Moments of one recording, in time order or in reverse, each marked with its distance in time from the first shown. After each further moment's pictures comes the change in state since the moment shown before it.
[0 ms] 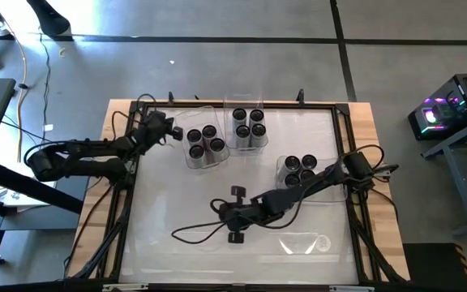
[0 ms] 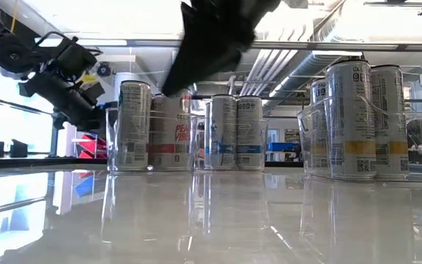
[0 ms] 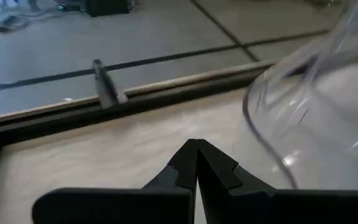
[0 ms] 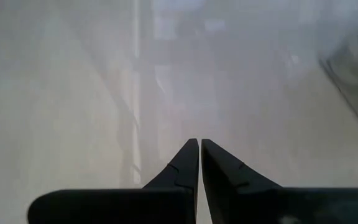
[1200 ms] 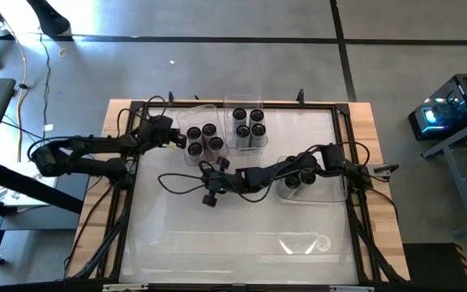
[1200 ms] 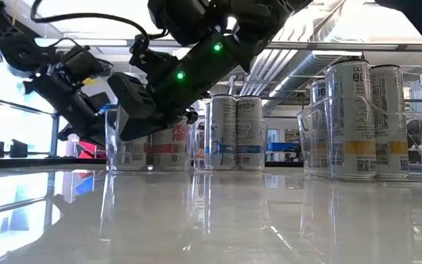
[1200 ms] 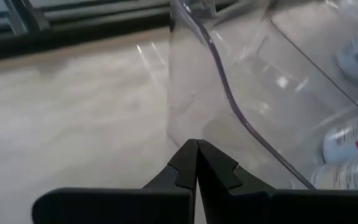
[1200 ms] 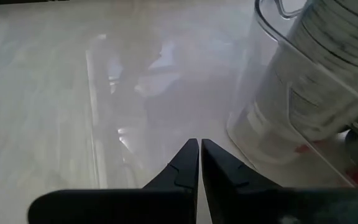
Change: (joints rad) left arm -0.013 0.048 0.050 -0.179 0.226 -0.103; right arm -0.265 0.210 0.000 0.487 0.050 -0.107
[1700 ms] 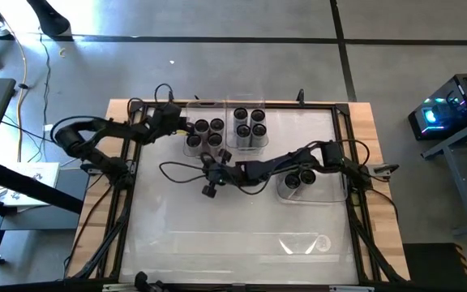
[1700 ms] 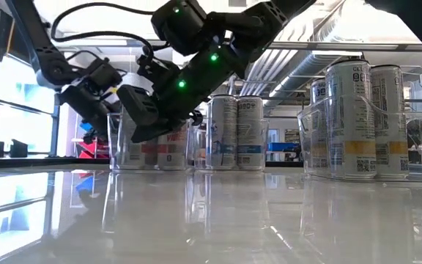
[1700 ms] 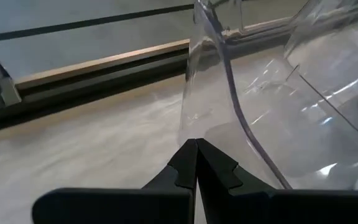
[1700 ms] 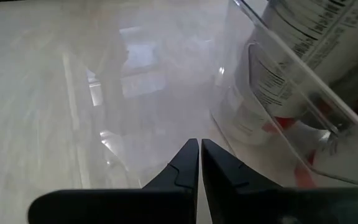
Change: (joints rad) left arm 0.102 0.325 0.152 0.233 0.088 0.100; right arm -0.047 0.000 0.000 -0.009 0.028 -0.002
